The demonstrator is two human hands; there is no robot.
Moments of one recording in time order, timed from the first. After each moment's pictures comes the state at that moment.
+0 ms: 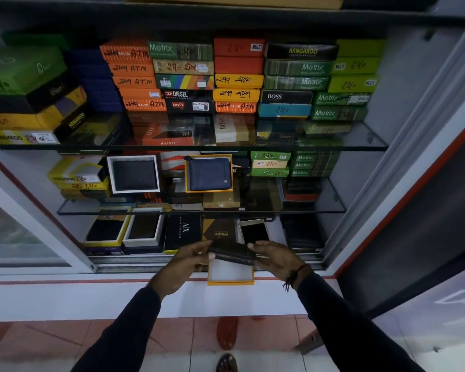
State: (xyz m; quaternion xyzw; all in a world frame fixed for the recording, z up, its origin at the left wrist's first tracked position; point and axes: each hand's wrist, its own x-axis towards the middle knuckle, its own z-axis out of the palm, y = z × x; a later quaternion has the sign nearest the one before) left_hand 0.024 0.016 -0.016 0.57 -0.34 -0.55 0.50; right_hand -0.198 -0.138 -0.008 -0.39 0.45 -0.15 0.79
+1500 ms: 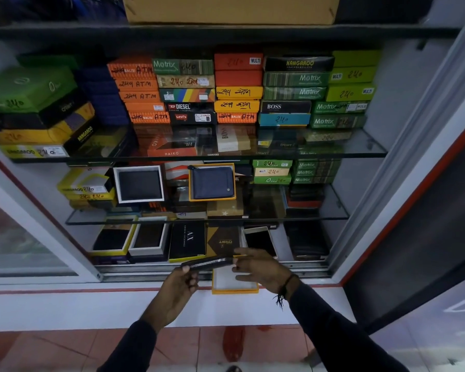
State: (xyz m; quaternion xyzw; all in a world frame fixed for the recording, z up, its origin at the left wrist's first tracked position) left_hand 0.019 0.053 -0.036 0.49 -0.04 -0.55 0.68; right_hand -0.171 -0.106 0.014 -0.50 0.38 -0.08 0.78
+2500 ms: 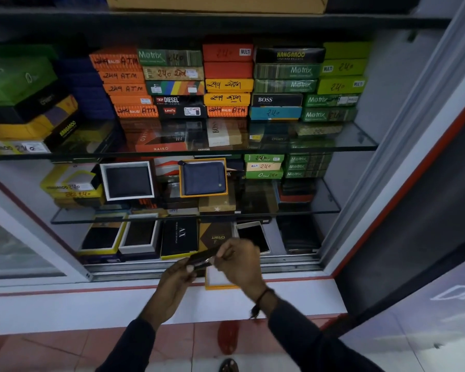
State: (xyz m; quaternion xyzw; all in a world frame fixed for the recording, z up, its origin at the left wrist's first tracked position) left_hand 0.024 0.045 -0.062 0.50 -0.22 -0.53 0.65; right_hand -0.147 -0.055 0.042 -0.75 0.41 -0.28 0.44
